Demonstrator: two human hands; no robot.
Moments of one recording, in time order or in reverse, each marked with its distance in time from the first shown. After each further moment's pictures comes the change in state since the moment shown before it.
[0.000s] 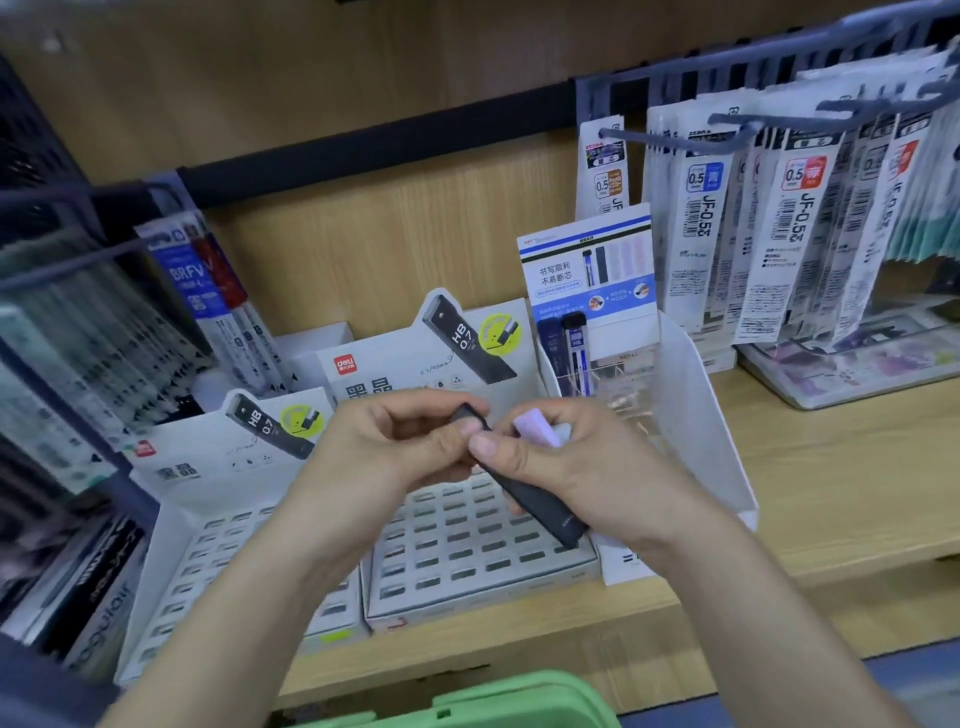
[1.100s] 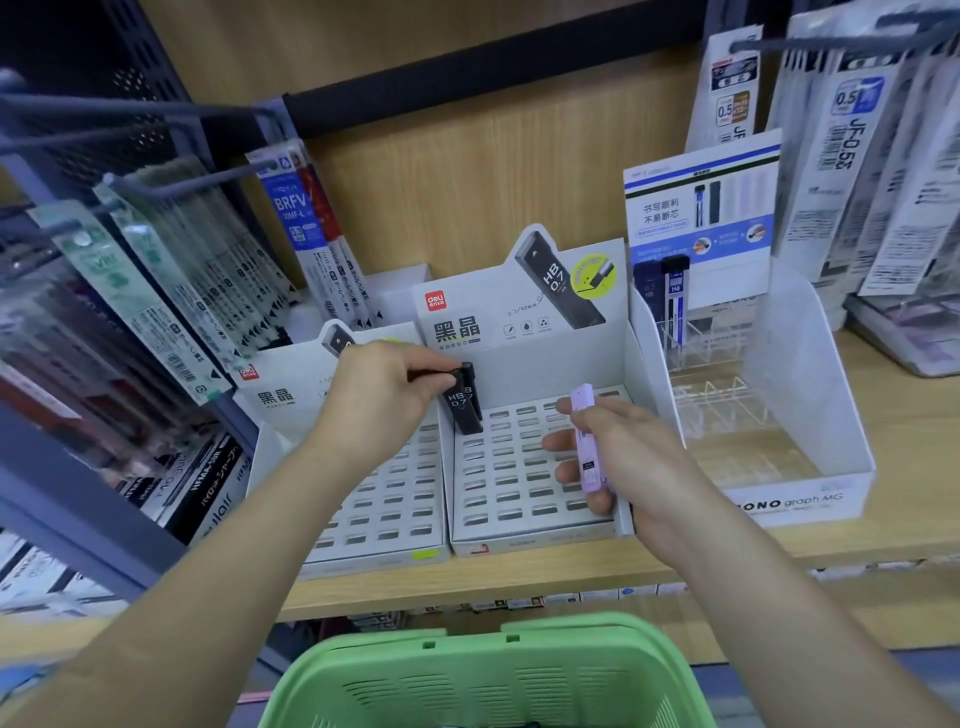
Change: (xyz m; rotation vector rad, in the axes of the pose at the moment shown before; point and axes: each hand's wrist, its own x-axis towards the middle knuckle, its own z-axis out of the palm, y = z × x) left_hand 0.023 -0.037 -0.081 0.961 0.287 0.242; right_hand 0.028 0.055 0.043 0.232 0.272 0.364
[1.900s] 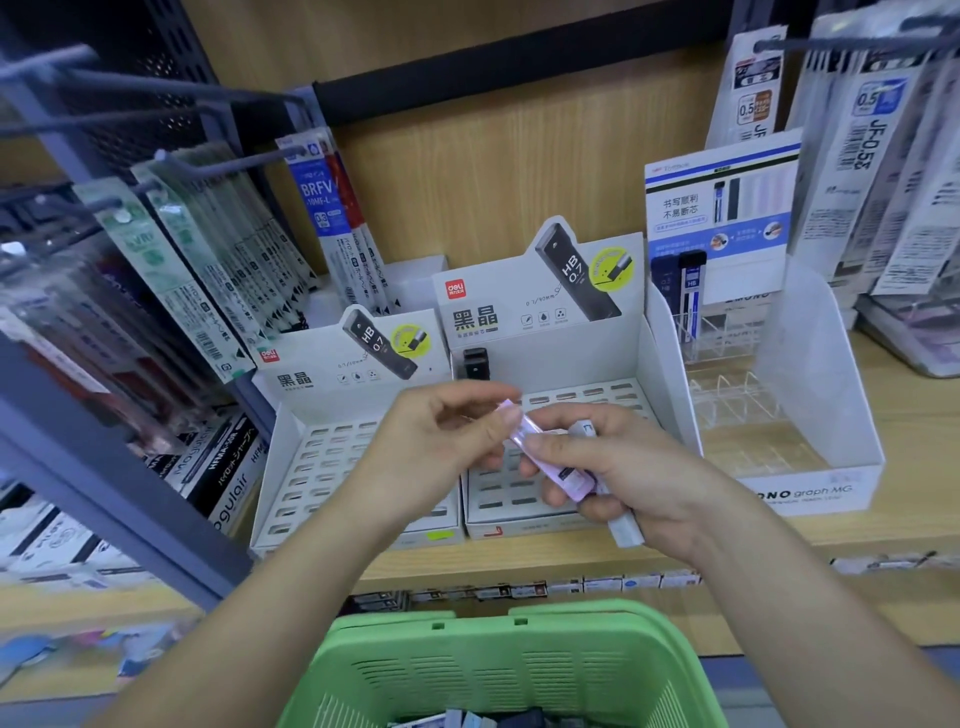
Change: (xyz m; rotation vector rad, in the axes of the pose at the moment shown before) left_hand -0.057 0.035 -0.003 -0.703 -0.233 -0.297; right_hand -0.020 -0.003 0.005 -0.131 -0.370 -0.041
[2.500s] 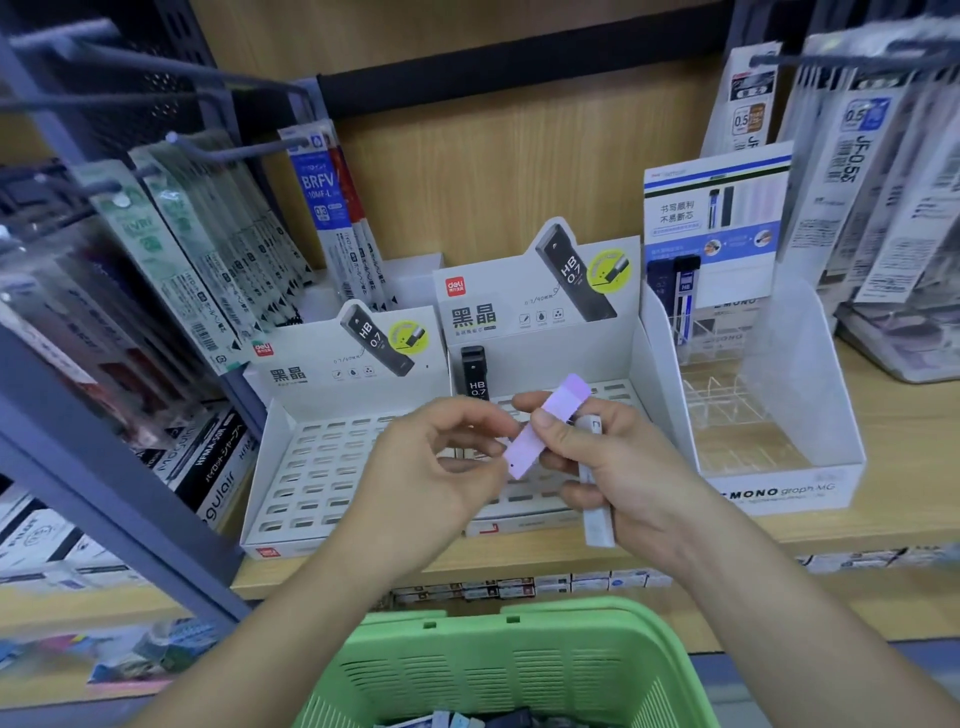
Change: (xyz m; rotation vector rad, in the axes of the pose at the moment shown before) left_hand -0.022 -0.014 0.005 0.051 0.061 0.199; right_hand -0.001 0.008 0.012 0.210 0.128 -0.101
